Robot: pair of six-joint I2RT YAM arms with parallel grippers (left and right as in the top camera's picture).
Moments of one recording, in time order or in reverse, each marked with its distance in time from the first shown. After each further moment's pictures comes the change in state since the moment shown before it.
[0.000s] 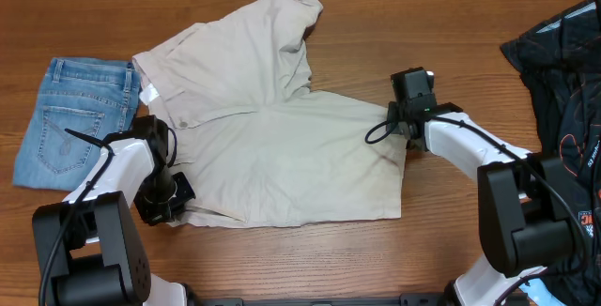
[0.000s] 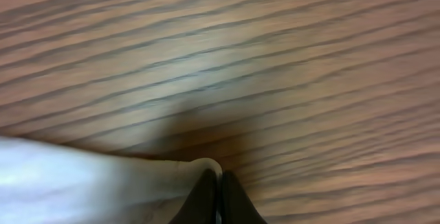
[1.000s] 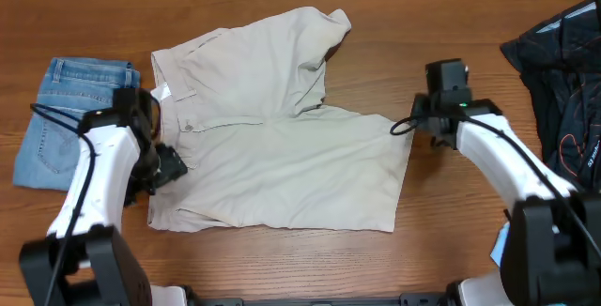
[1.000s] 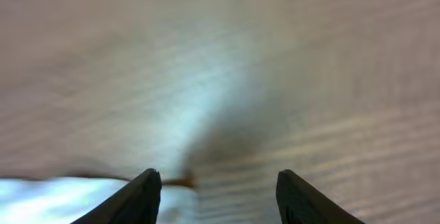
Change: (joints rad) left arm 0.001 -0.118 0.232 -0.109 -0.064 -0.053; right arm -0.098 -0.196 0.034 -0.153 -0.087 -0.003
